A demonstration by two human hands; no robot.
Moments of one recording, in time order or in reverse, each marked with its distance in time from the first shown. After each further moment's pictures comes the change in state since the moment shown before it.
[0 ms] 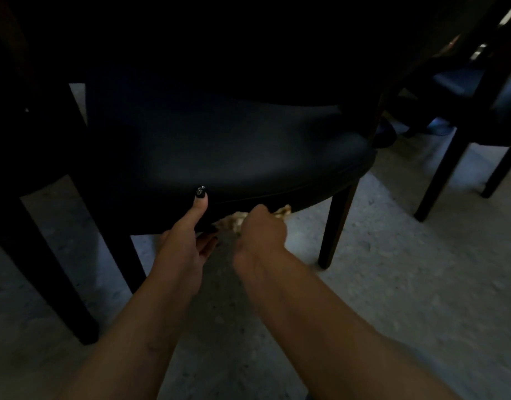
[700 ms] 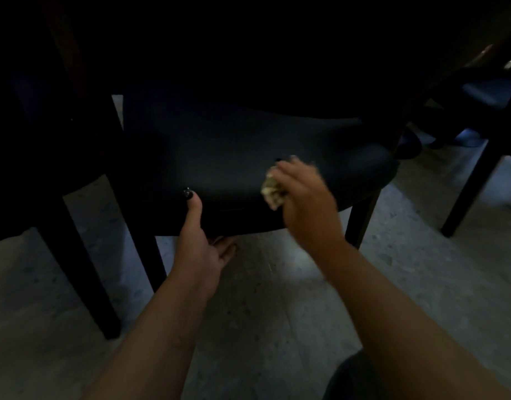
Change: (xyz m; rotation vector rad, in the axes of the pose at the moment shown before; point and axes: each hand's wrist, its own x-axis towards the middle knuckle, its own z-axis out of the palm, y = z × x) left_hand 0.000 0.005 -0.003 -0.085 0.025 -0.034; right_hand 0.053 -0.042 -0.041 -1.144 -0.154 -1.527
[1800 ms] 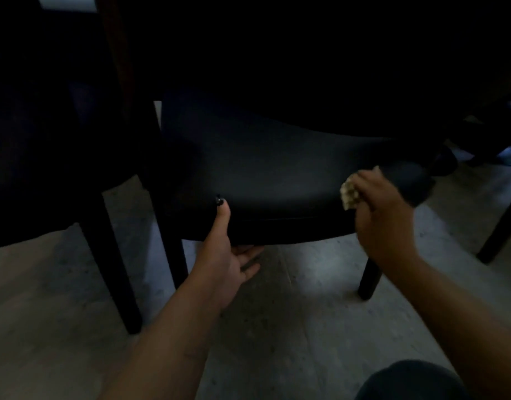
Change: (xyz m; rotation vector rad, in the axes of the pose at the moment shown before) left_hand -0.008 0.013 -0.004 0.021 -0.058 -0.132; right_hand 0.000 0.053 -0.024 0.058 0.028 0.171
